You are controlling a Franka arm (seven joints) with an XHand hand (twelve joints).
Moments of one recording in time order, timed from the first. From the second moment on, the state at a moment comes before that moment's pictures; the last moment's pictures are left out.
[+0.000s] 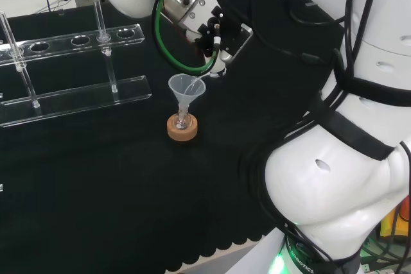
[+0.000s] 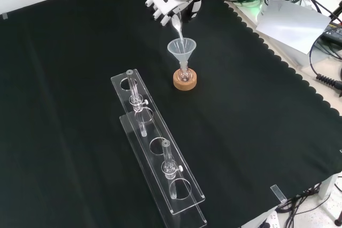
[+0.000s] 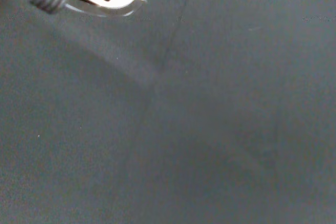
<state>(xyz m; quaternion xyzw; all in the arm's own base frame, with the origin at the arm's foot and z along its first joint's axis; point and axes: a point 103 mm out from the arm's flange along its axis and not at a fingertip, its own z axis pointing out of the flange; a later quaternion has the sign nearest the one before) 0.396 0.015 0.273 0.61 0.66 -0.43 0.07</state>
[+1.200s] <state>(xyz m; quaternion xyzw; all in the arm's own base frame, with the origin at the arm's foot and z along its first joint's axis) 0.398 0.020 0.277 0.60 0.65 -0.46 0.09</state>
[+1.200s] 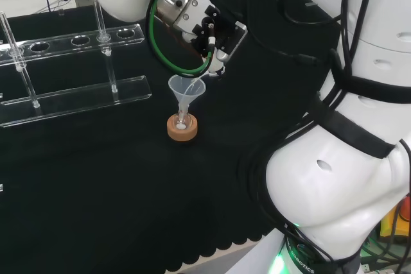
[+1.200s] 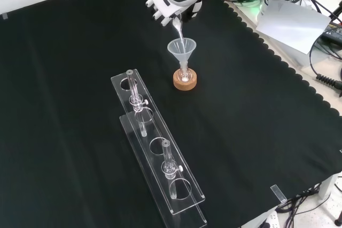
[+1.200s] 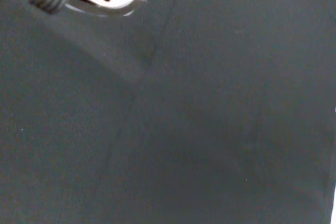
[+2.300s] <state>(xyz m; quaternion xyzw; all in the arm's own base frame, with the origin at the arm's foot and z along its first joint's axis) 0.399 0.024 0.282 0.58 0.65 -0.47 0.11</state>
